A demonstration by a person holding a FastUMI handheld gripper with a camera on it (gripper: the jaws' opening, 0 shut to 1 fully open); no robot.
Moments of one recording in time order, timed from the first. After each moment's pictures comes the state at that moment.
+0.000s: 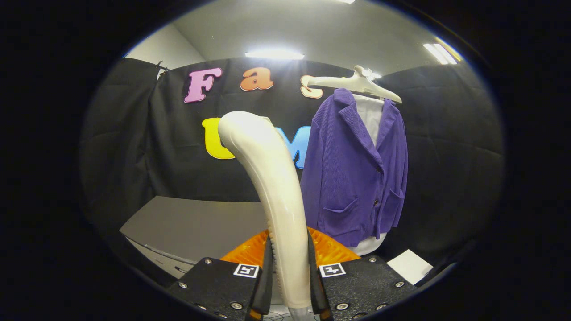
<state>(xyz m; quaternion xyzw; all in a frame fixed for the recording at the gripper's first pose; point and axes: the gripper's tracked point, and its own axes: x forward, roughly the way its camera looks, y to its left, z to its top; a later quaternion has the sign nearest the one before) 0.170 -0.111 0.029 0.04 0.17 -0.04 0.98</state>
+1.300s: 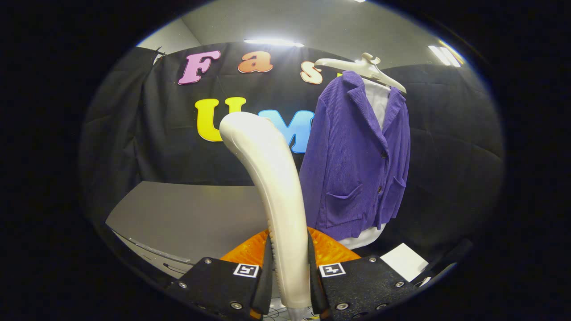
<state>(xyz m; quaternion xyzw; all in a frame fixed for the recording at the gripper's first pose) 0.189 -0.088 -0.013 0.02 0.21 -0.07 0.98</state>
